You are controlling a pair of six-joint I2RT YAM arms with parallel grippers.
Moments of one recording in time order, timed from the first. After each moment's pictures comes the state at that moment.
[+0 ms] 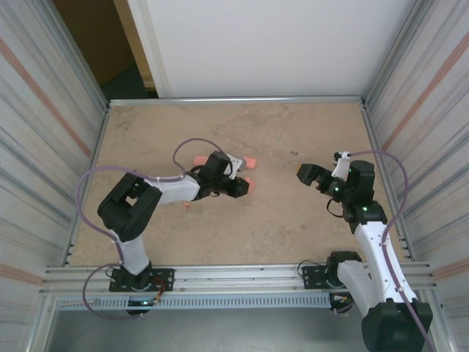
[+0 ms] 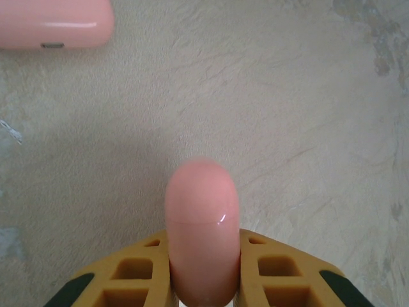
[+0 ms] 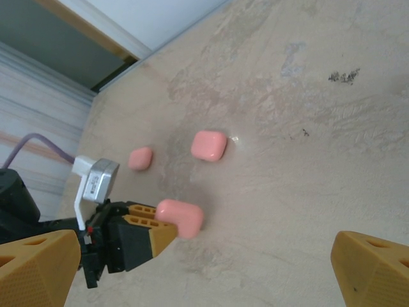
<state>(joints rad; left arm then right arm) -0.69 1.81 0.95 0.07 0.37 -0.36 0.00 0.78 0.58 -0.31 -0.52 0.54</state>
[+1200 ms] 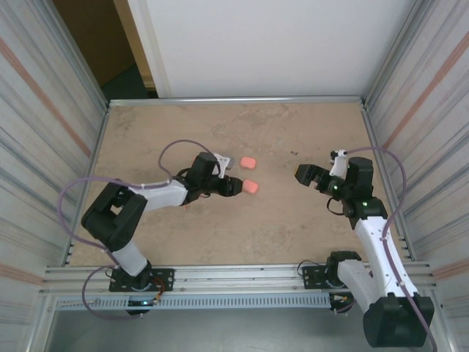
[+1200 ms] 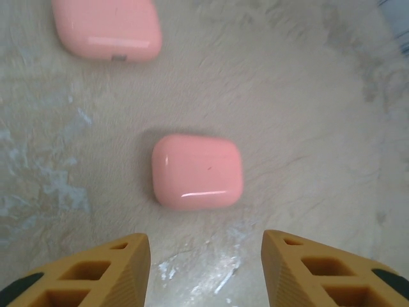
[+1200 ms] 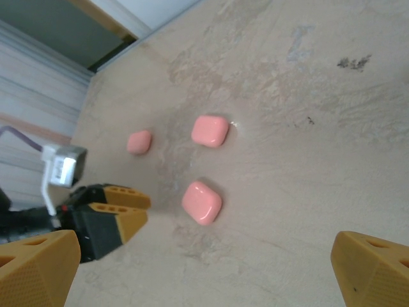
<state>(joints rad) -0.64 1.65 0.82 0.15 0.36 -0.40 0.02 0.84 0.63 -0.37 -0.55 0.47</state>
